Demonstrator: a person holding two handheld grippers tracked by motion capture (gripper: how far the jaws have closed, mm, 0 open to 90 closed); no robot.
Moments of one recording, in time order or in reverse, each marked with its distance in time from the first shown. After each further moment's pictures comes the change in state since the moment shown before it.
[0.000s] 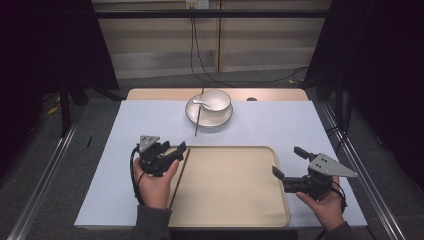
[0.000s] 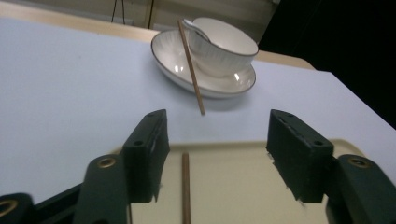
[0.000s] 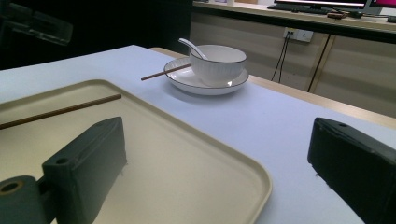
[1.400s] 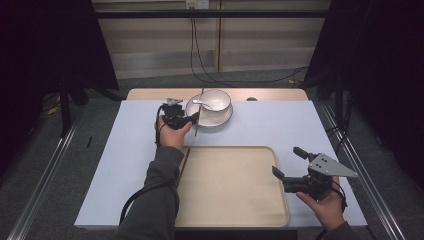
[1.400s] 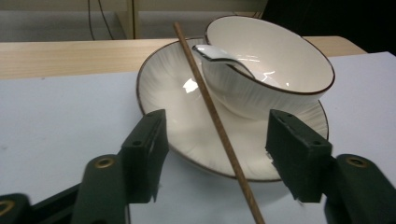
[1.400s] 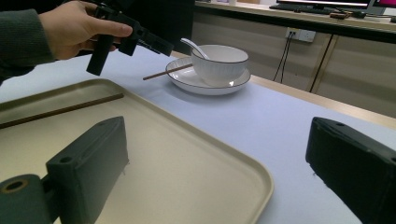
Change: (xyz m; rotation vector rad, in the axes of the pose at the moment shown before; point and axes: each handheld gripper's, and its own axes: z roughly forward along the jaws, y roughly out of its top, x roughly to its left) left arm 0.031 0.044 0.160 0.117 -0.052 0.125; right arm 0.000 0.000 0.000 0.000 0.009 -0.004
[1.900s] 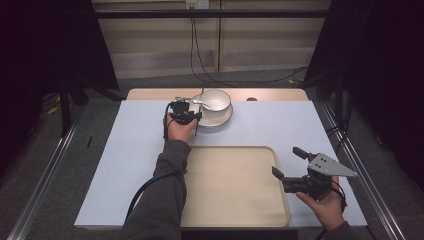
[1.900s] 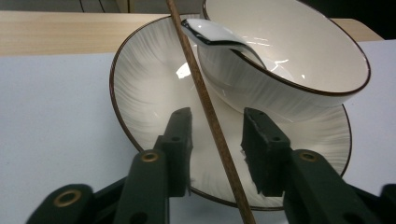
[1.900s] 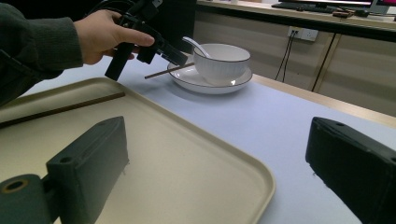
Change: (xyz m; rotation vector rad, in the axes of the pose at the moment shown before) left arm -0.002 0.002 0.032 0.094 0.001 -0.033; right arm 0.000 0.000 0.001 0.005 0.011 -0.003
